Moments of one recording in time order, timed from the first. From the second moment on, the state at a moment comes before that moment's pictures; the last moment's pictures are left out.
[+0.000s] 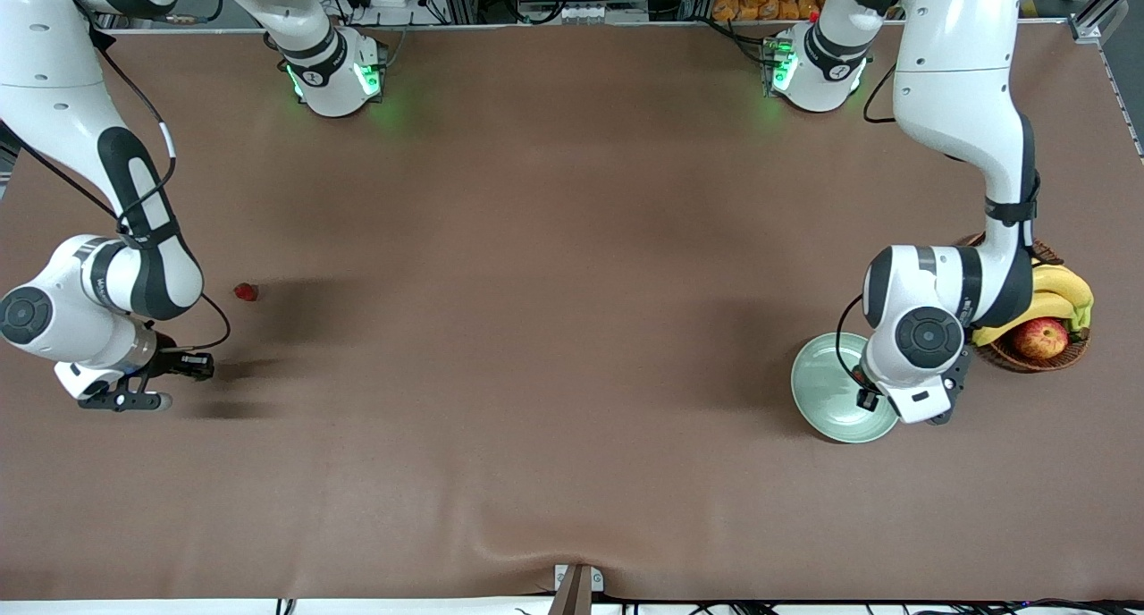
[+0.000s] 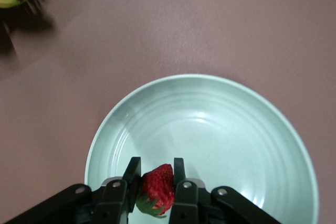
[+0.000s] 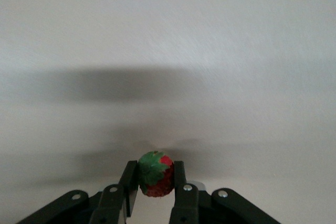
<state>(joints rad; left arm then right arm) -0.42 0.69 0.33 -1.67 0.06 2.24 -1.27 -0.21 0.63 0.00 -1.73 -0.04 2.36 -0.19</state>
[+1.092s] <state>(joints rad) -0.48 0.68 0.32 -1.62 0.06 2.29 -1.25 0.43 0.62 0.06 -1.59 0.13 2.19 0.42</state>
